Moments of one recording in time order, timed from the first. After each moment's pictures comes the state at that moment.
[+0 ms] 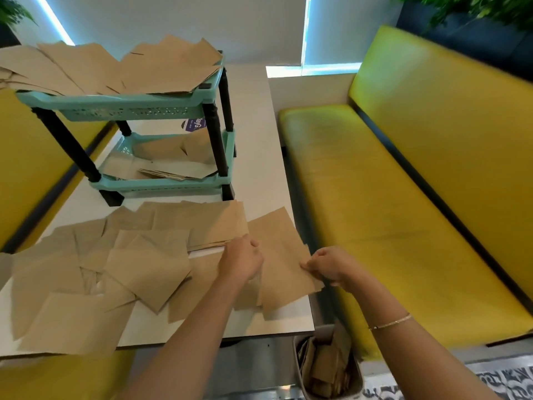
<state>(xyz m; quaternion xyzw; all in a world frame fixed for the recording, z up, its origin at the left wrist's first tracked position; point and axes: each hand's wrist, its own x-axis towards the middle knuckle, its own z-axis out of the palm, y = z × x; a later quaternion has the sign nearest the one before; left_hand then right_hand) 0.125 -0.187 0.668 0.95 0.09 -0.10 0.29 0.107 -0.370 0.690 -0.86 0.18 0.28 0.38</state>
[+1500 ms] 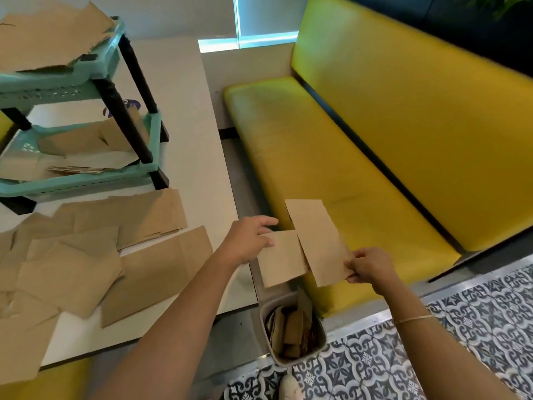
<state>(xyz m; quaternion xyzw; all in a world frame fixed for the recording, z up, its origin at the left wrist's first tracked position) 0.099 -0.293 0.701 0.87 -0.09 -0.25 0.42 0.032 -0.538 0.617 -0.78 0.40 0.13 0.46</state>
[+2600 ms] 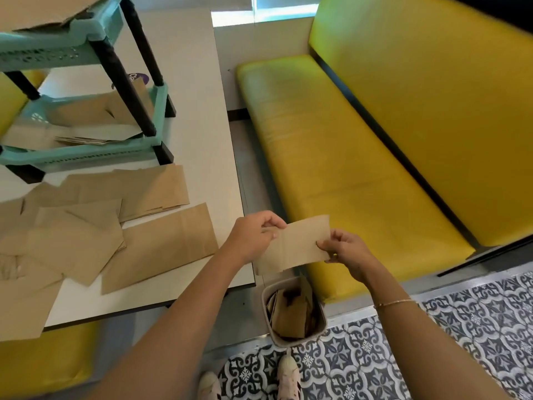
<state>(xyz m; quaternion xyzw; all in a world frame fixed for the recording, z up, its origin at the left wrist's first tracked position) 0.070 -0.300 0.686 0.89 -0.09 -0.19 0.39 0.039 -0.507 0.606 -0.70 0.23 0.16 0.65</state>
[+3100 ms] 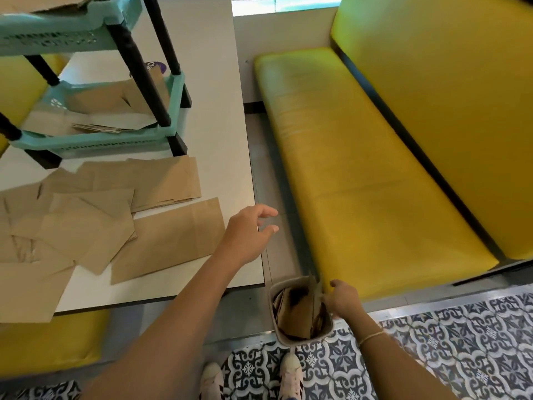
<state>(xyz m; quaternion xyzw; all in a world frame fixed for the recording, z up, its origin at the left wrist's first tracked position) 0.072 -0.280 0.681 0.91 -0.04 -0.13 0.39 0.003 -0.475 0.528 -0.89 0.21 0.33 0.24</state>
